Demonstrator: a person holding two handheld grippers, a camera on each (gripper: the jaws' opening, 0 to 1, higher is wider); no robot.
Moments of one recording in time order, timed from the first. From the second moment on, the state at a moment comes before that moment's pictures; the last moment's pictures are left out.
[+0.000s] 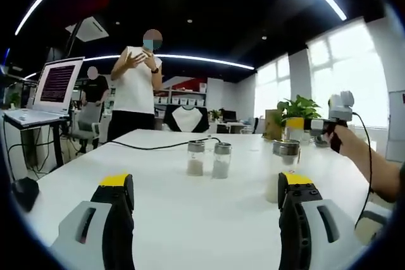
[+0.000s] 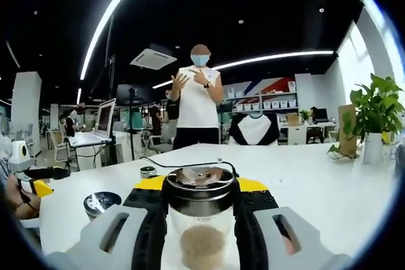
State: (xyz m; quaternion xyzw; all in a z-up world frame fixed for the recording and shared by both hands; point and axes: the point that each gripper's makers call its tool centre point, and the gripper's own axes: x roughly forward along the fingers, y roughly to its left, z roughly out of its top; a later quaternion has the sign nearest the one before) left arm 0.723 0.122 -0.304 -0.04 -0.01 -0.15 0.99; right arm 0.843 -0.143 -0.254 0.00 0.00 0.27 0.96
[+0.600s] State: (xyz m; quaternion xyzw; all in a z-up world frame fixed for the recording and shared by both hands) left arm 0.723 0.122 -0.303 -0.04 -0.01 -0.15 0.99; right arm 0.798 -0.151 -0.264 0.01 0.00 0.28 0.96
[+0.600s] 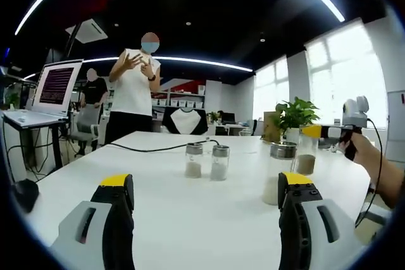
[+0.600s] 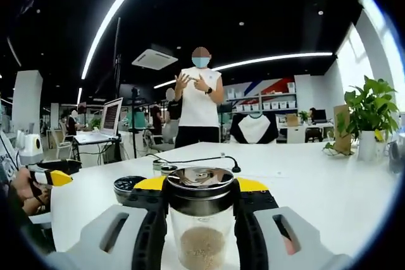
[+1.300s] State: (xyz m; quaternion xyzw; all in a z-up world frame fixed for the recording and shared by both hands) left arm 0.723 0.118 -0.304 -0.04 -0.01 -0.15 0.99; right arm 0.783 -0.140 -0.288 0.03 -0.01 0.30 0.95
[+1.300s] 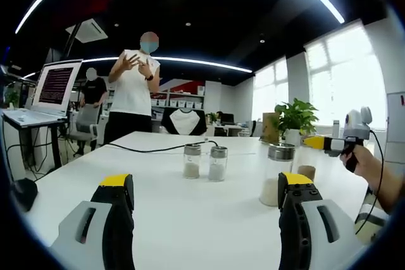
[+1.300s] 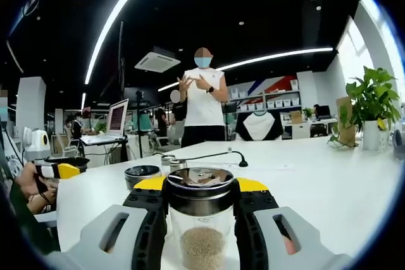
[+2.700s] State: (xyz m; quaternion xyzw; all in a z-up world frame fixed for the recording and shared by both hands) left arm 0.723 0.117 -0.309 -0.04 0.00 -0.15 0.99; right arm 0.777 -0.133 -0.302 0.02 0.01 0.31 0.95
